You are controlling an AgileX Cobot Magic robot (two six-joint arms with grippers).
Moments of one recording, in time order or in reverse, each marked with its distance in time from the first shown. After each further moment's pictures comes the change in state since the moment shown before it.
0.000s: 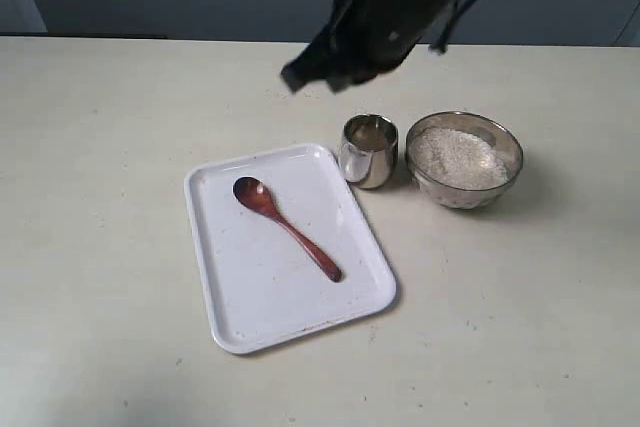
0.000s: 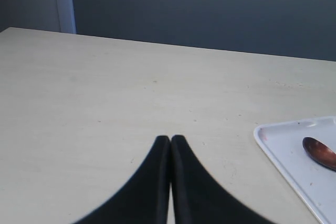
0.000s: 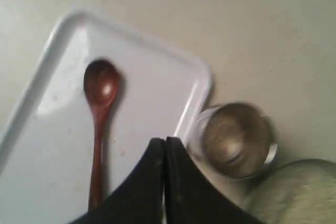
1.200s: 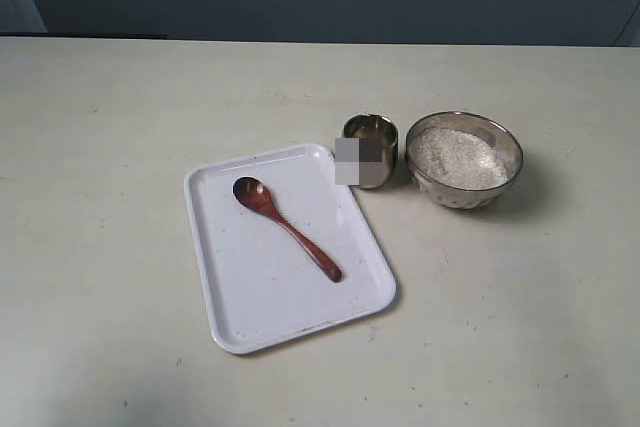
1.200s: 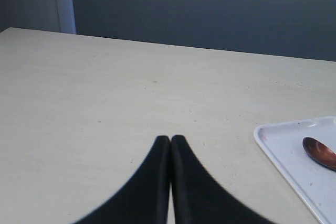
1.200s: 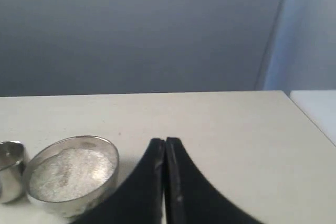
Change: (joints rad) left arm 0.000 0.000 0.000 0.000 0.000 0.000; right arm -0.691 -1.555 1.198 0.085 -0.475 0.027
